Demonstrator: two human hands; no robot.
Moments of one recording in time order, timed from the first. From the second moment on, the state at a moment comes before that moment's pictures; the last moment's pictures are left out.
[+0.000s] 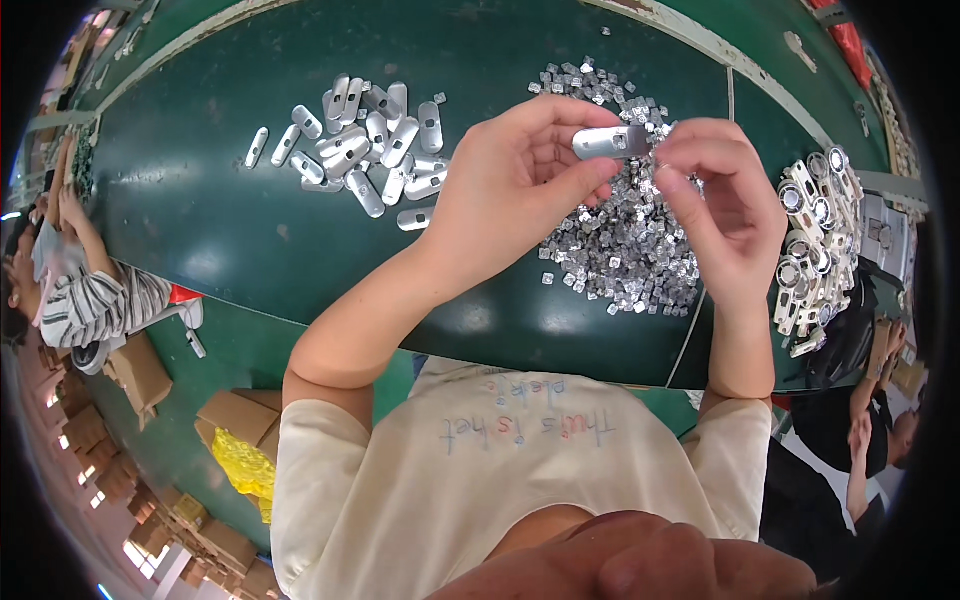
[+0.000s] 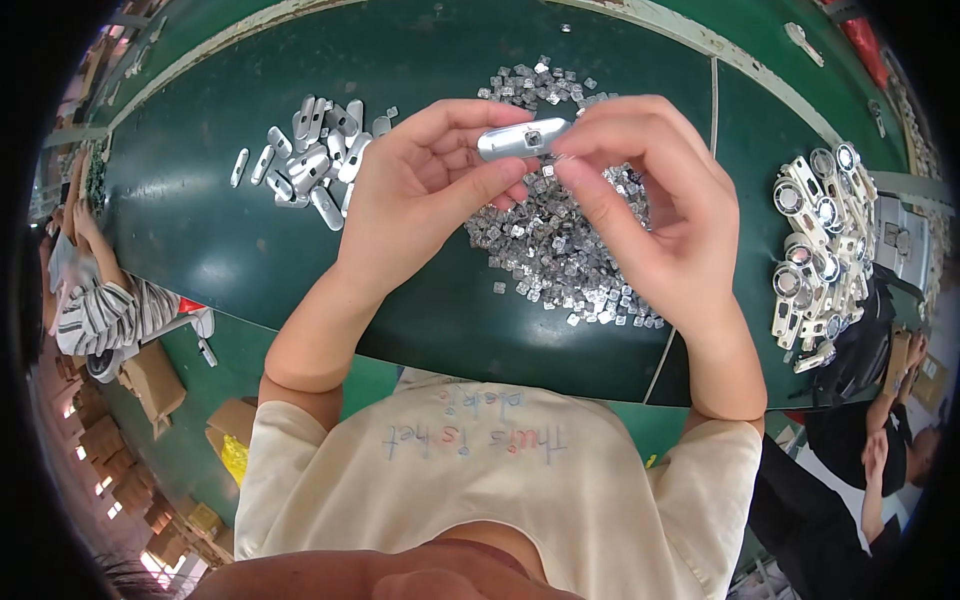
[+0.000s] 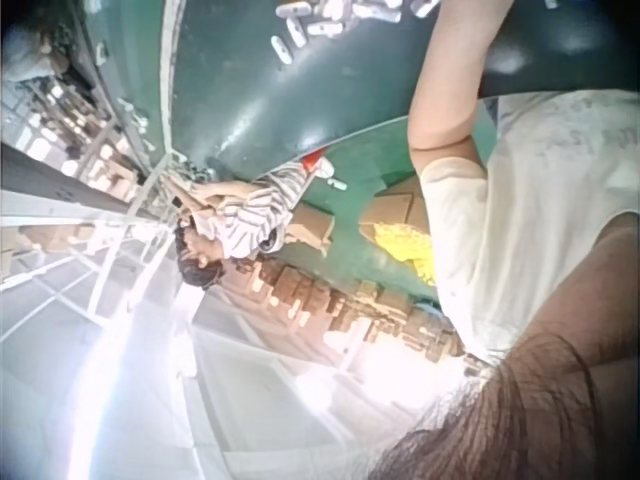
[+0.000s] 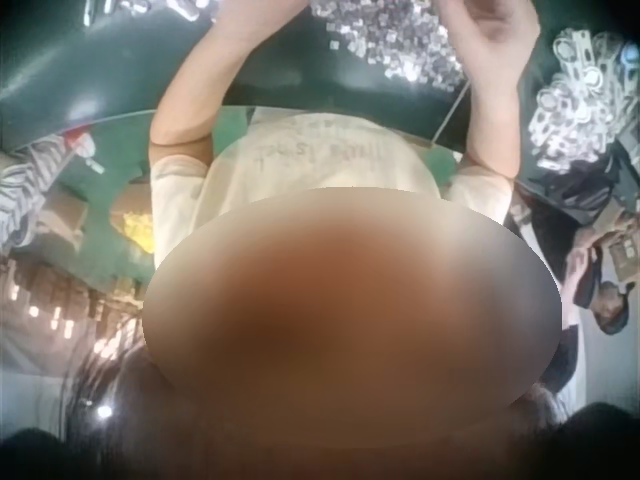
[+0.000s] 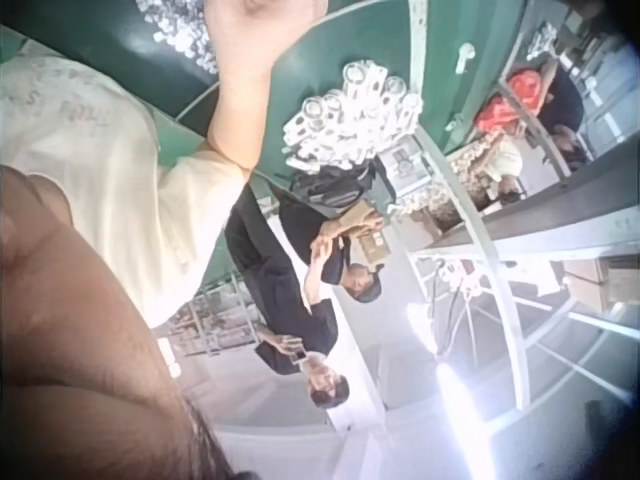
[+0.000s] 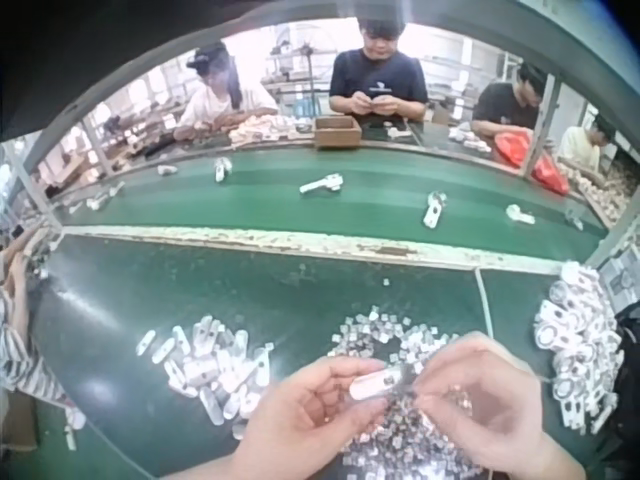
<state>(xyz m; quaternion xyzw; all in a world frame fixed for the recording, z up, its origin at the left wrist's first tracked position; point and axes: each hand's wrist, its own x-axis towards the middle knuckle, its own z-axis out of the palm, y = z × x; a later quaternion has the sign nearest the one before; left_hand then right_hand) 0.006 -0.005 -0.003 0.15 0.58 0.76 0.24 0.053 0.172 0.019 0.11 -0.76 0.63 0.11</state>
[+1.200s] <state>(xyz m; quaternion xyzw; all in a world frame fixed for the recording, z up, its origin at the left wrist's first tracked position) 0.012 -0.016 0.009 0.20 0.63 0.70 0.28 0.048 0.175 0.018 0.41 -0.84 0.12 0.33</state>
